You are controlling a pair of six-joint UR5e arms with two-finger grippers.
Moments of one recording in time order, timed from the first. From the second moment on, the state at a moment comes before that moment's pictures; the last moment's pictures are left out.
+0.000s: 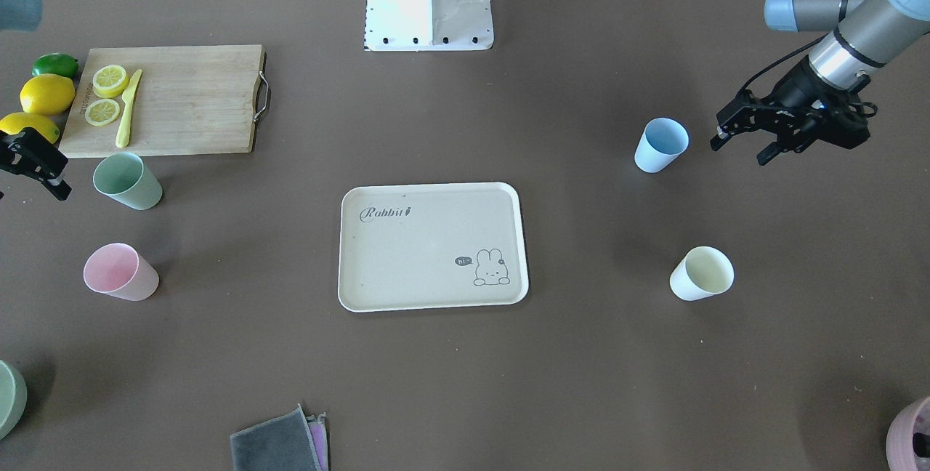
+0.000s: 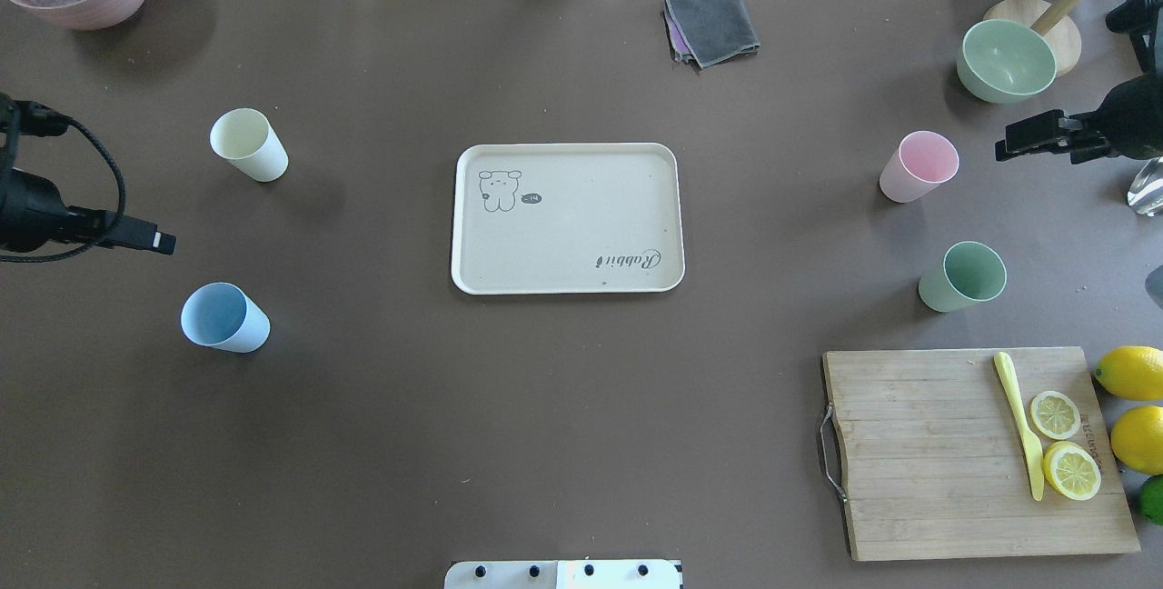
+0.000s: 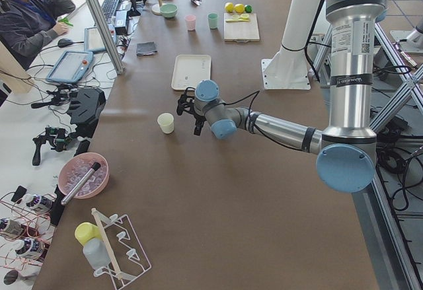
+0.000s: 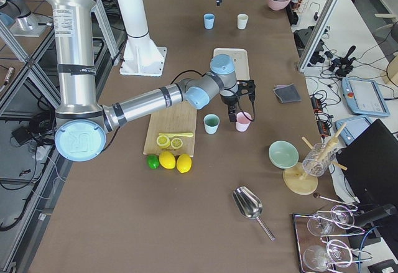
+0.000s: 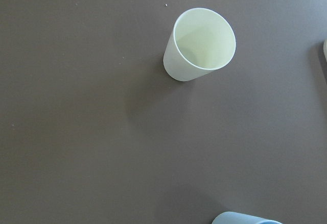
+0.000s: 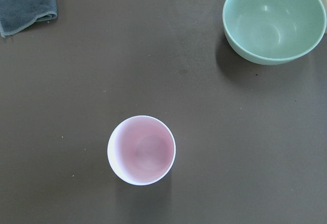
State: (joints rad) left arm -0.93 -1.53 -1.81 -2.31 -2.21 -0.88; right arm 1.12 -1.55 1.88 -1.17 2.14 0.79
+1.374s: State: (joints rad) left arm -0.73 -1.49 -1.80 -2.36 -2.07 -0.91; right arm 1.12 -1.56 1.88 -1.17 2.14 0.78
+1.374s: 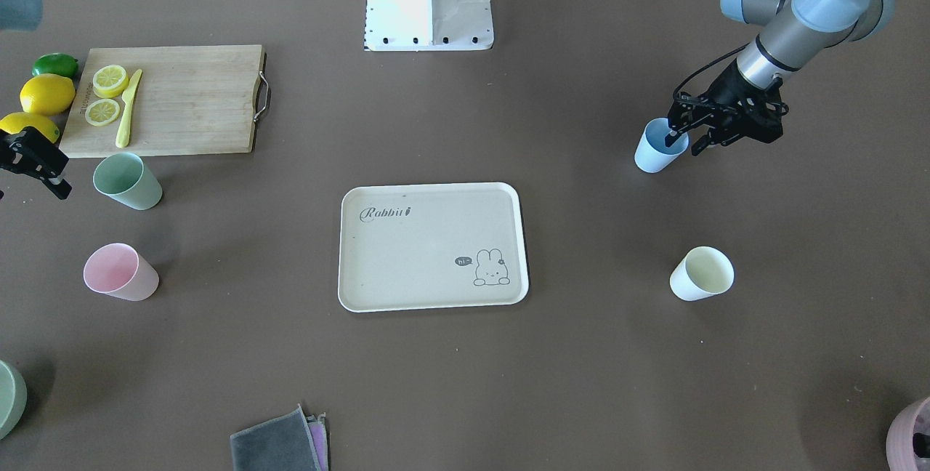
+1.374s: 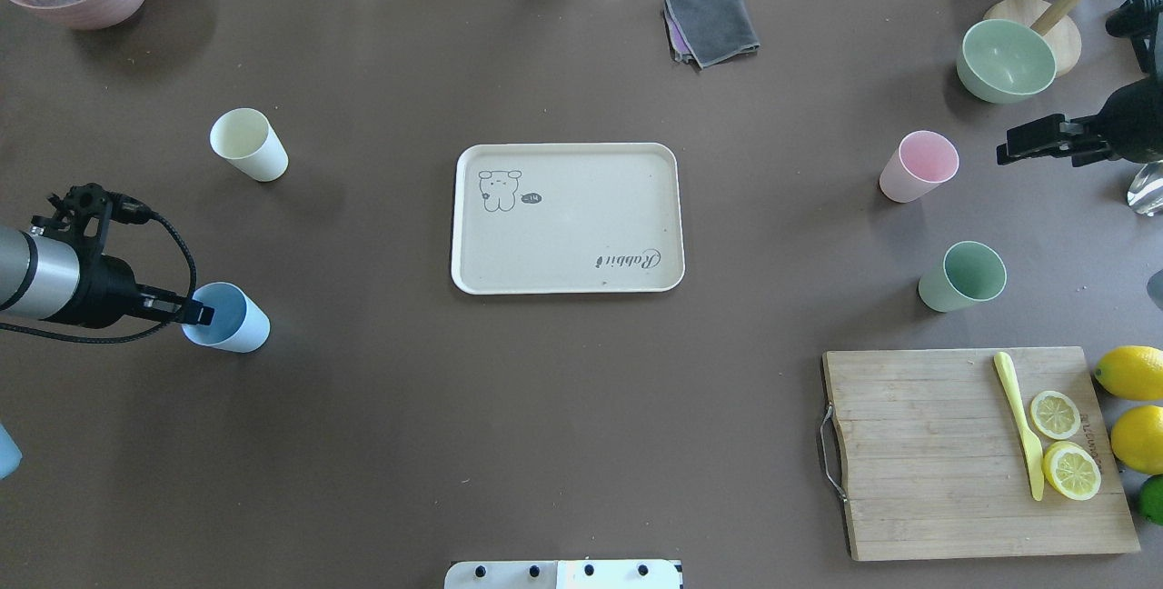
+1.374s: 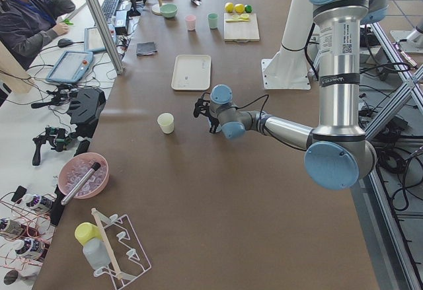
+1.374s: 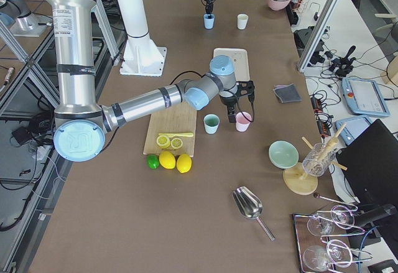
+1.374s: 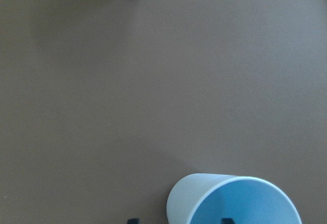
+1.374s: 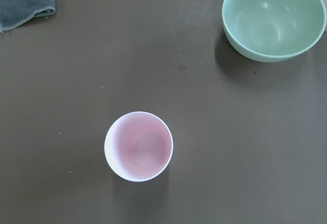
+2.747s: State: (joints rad) left arm -0.69 -2.16 -1.58 -1.95 -2.00 -1.09; right arm 1.11 -1.56 1.88 -1.17 2.14 0.78
